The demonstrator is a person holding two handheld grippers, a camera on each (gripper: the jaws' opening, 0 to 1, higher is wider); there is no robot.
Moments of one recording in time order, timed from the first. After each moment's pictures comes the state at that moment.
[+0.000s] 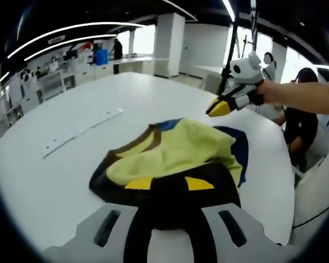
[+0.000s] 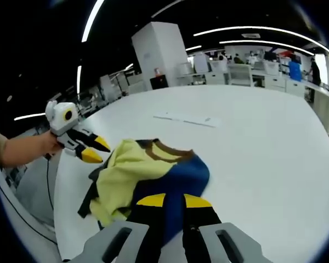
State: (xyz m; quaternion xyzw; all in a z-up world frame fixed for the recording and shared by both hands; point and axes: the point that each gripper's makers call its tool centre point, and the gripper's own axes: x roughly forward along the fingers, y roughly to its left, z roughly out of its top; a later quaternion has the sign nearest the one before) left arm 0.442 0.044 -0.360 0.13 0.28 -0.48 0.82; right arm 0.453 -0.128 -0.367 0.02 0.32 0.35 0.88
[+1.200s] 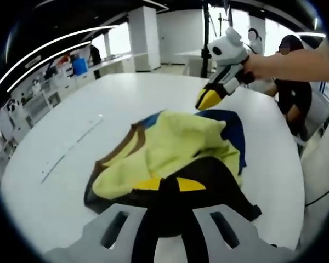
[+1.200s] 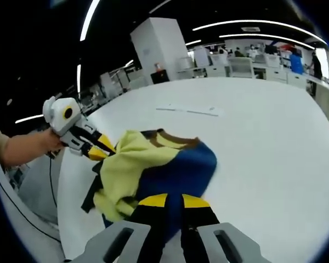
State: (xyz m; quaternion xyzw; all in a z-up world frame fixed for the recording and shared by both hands) left arm 0.434 0.027 -0.373 0.21 0.27 -0.52 0.79; right arm 0.436 -0.123 -0.379 0.03 0.35 0.36 0.87
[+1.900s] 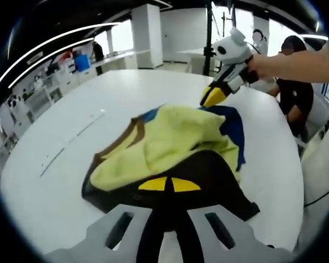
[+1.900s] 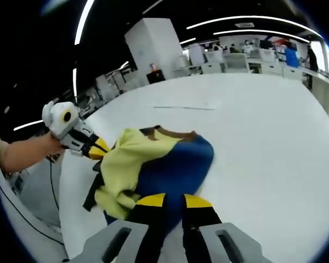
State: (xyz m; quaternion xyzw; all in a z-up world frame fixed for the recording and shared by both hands) left arm 0.427 0.033 -0.380 0.20 0.28 -0.51 0.79; right arm 0.427 -0.132 -0.385 0.05 0.36 0.34 0.87
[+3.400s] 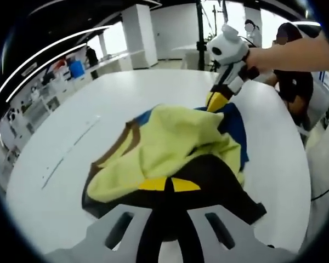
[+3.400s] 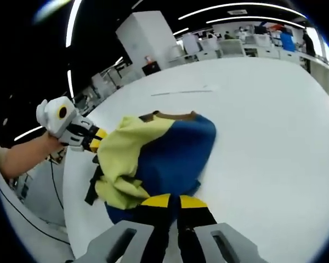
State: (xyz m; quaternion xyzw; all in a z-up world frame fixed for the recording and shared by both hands) left arm 0.429 0.018 -0.385 0.24 0.26 -0.51 0.78; right arm 0.410 -0.129 -0.408 0.07 0.40 0.34 0.85
